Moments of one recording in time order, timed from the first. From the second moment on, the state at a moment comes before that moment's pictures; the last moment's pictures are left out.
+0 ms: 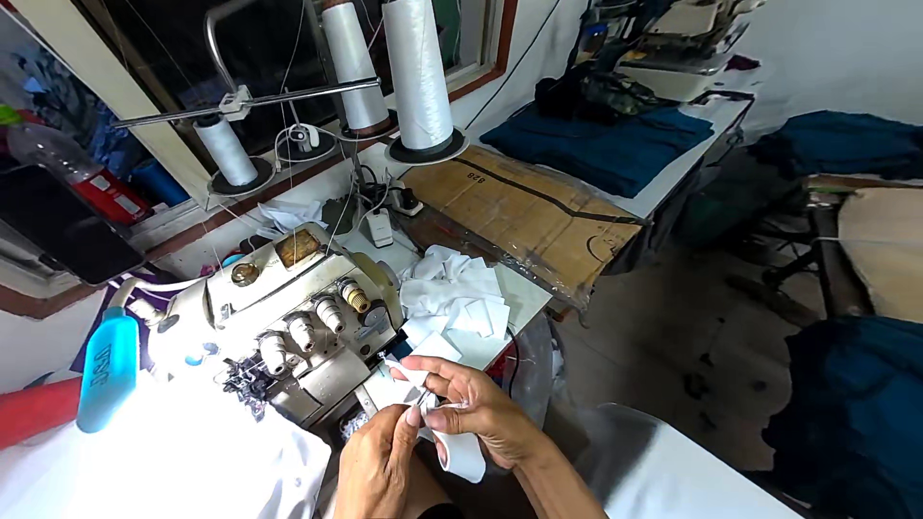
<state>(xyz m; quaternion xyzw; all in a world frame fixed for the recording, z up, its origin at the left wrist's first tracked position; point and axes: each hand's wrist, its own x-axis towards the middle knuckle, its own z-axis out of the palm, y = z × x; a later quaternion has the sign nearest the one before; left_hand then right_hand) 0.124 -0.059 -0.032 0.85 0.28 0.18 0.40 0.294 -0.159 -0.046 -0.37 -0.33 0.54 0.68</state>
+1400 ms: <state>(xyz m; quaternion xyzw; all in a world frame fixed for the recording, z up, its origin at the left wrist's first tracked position) 0.212 -0.034 0.040 0.92 0.19 0.17 -0.28 0.307 -0.168 -0.045 -0.80 -0.30 0.06 0.51</state>
